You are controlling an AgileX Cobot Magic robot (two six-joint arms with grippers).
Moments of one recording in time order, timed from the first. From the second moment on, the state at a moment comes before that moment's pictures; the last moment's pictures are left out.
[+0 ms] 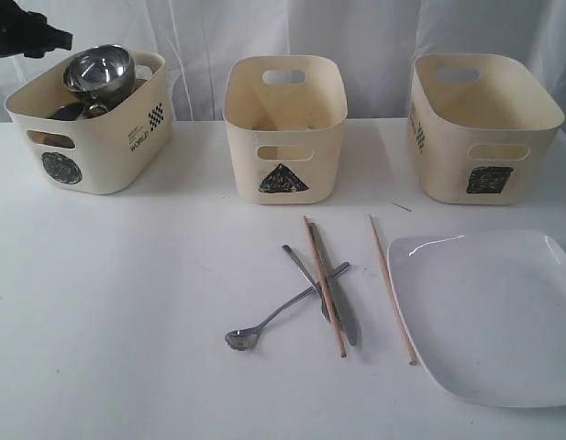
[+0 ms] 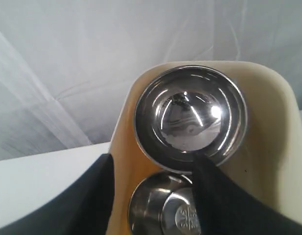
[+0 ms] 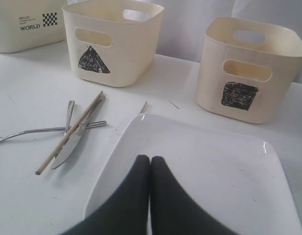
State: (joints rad) left arm 0.00 1.99 -1.79 -0.20 0.34 0.37; right arm 0.20 0.01 -0.01 -0.13 0.30 0.07
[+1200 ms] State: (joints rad) left arm 0.00 0.16 -0.53 -0.21 0.66 0.19; right arm 0.20 0.01 -0.01 -0.13 0.30 0.07
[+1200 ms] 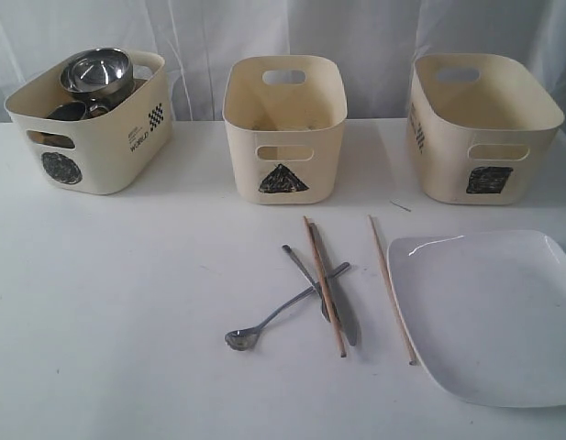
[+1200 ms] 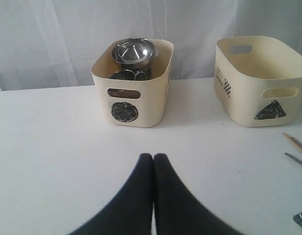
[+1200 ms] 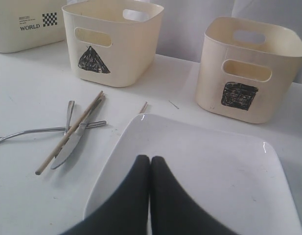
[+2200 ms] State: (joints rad) left arm 0.00 0.00 0.02 -0.14 0.37 0.34; right arm 0.20 0.01 -0.01 -0.13 0.30 0.07
